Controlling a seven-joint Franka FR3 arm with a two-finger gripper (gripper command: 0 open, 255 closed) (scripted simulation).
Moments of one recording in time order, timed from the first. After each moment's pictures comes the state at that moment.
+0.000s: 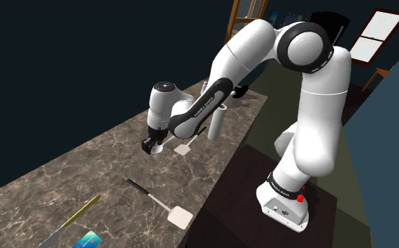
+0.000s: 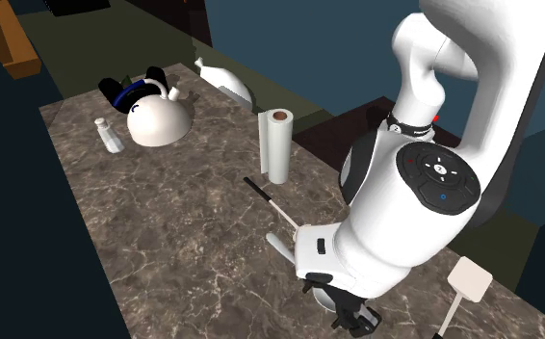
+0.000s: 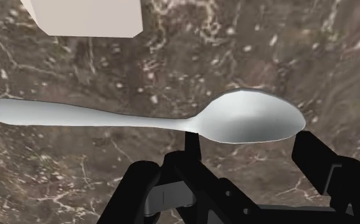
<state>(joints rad) 0.18 0.36 0.22 -2.24 -0.37 2.70 0.59</state>
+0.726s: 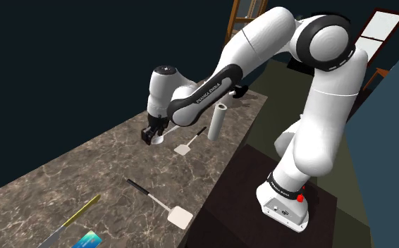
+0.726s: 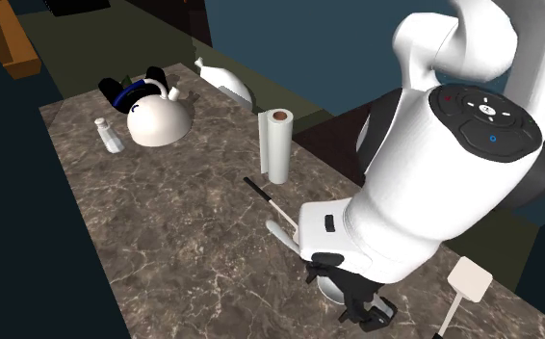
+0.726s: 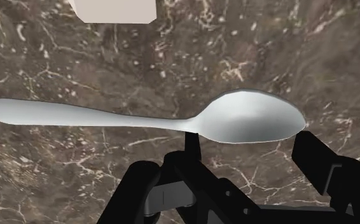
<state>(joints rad) 0.15 0.23 0.28 -2.24 -0.27 2.59 0.51</state>
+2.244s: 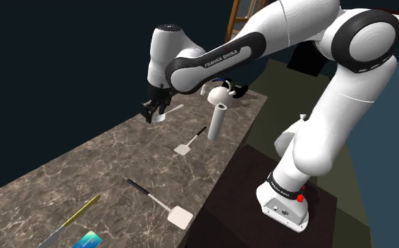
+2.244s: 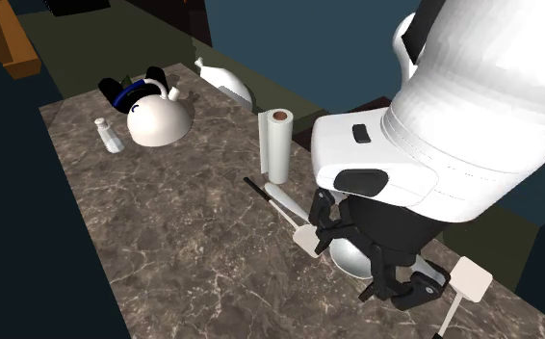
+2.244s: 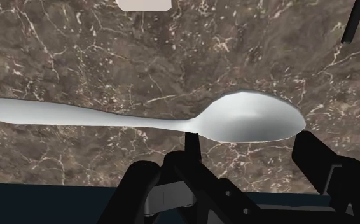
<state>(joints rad) 0.12 0.03 0.31 -2.15 -0.12 2.31 0.39</state>
